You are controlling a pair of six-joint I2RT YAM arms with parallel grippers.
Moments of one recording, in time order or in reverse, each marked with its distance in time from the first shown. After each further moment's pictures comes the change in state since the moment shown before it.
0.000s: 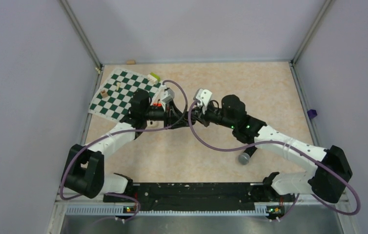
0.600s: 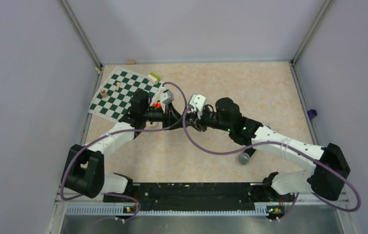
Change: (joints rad) left arm 0.015 -0.005 0.006 -0.167 -0.046 0.148; right arm 0.060 0.032 0.015 -0.060 0.029 -0.022
